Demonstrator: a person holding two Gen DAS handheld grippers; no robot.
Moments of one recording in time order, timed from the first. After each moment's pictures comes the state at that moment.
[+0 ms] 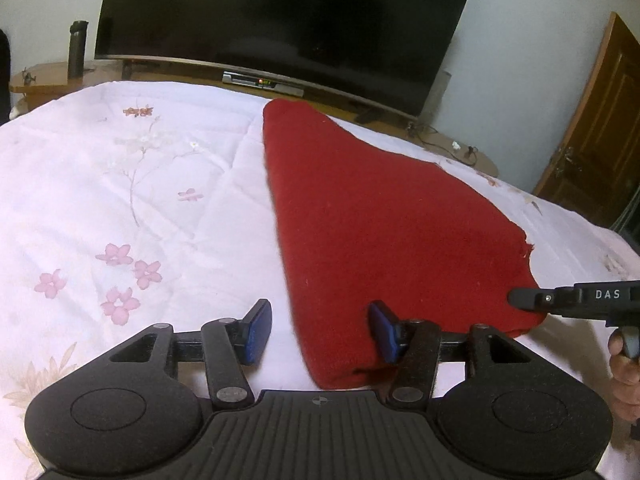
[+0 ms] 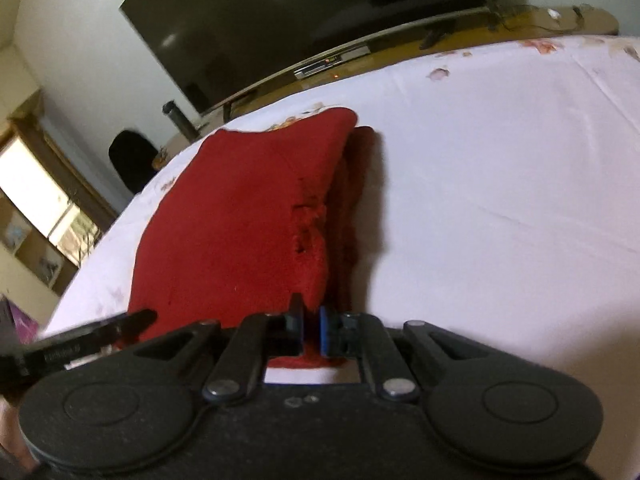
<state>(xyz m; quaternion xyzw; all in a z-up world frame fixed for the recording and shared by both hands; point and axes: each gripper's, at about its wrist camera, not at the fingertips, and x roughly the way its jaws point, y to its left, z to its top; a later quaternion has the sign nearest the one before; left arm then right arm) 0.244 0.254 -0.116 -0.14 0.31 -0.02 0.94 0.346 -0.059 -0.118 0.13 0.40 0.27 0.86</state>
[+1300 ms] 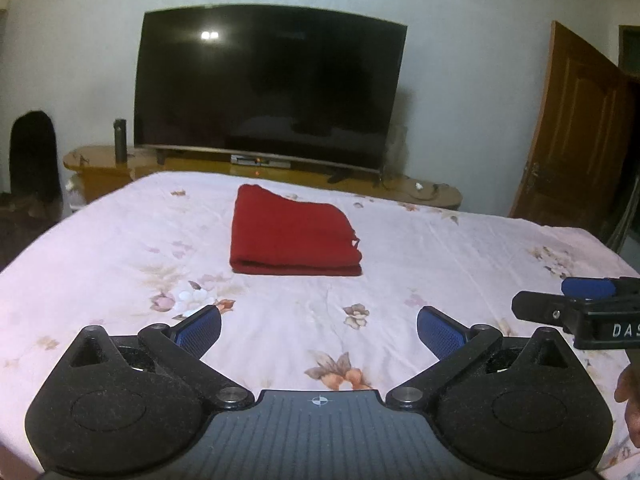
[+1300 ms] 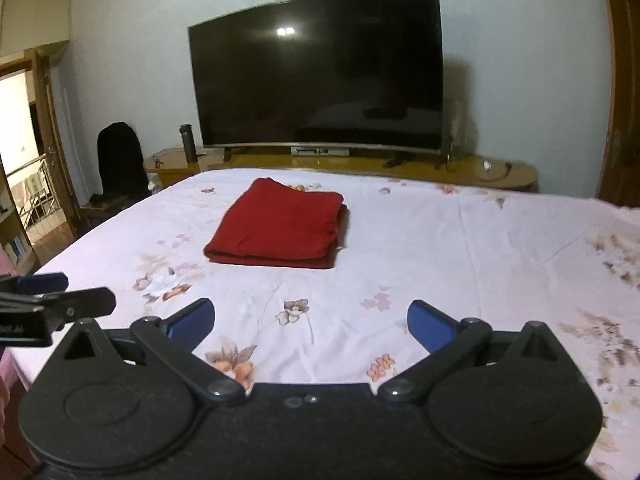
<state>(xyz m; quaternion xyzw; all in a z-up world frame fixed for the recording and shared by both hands) -0.080 0.107 0.029 -0.08 0.22 0.03 0.97 0.024 -0.120 0.032 -0.04 0.25 0.20 0.95</state>
